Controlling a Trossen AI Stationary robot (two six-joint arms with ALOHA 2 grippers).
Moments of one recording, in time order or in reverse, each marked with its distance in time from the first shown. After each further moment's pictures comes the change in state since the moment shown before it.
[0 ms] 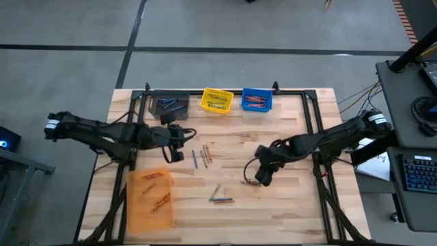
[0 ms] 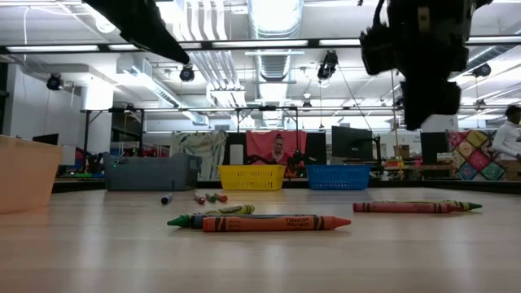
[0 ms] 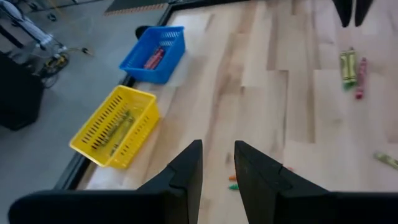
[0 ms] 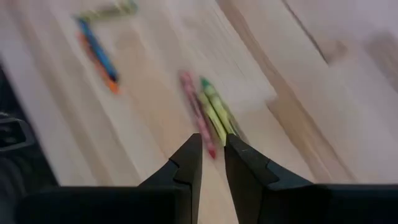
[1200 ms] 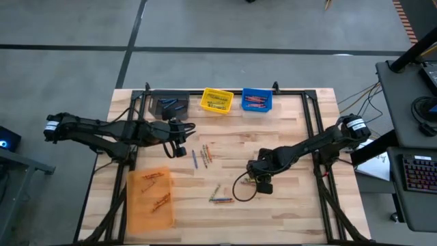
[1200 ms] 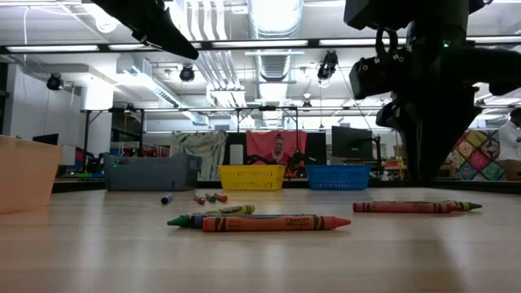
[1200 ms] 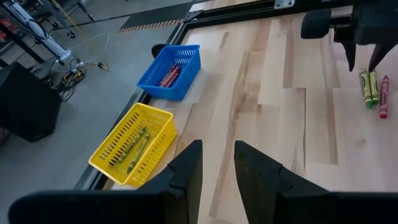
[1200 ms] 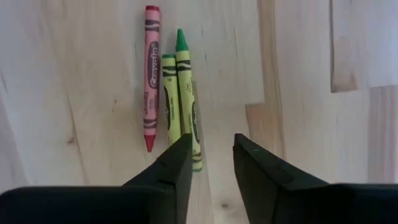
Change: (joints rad) left arm 0.058 0.004 -0.003 0.095 -0.001 0.086; right arm 0.067 0.276 0.118 -0.127 0.113 -0.457
